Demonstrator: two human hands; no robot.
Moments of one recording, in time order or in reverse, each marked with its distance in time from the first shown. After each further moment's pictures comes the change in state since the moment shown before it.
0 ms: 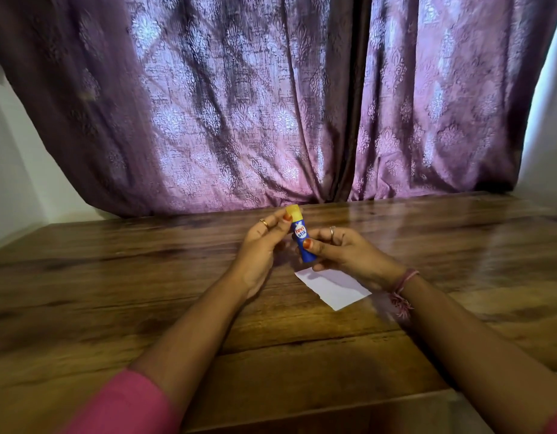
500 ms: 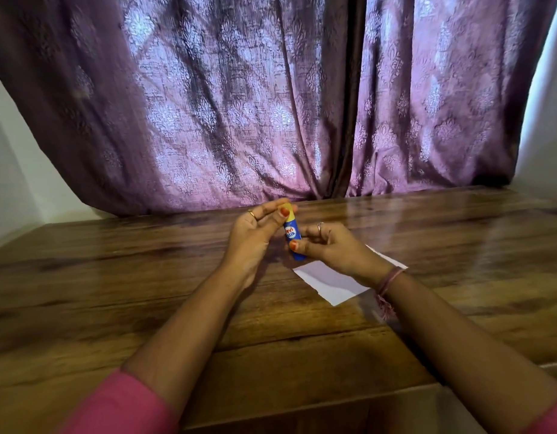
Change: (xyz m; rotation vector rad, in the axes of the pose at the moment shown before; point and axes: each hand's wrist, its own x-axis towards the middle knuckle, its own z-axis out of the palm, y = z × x) left_hand 0.005 0.010 -0.002 0.049 0.067 0.085; right_hand 0.005 -0.004 0.016 -0.158 0.050 -0.077
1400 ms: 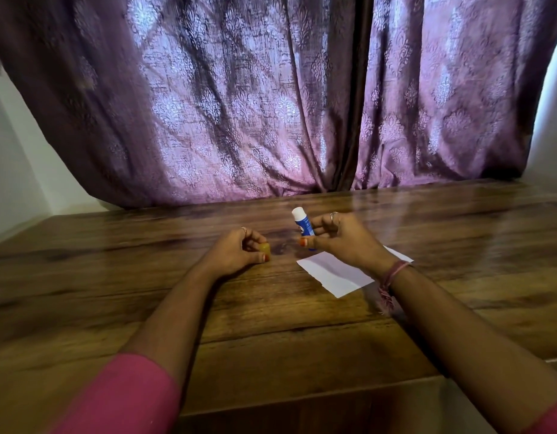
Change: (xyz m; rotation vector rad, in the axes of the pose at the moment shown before) left_hand 0.020 -0.029 -0.089 0.911 -0.173 -0.169; right_hand 0.005 0.009 -0.009 -0.142 0.160 0.060
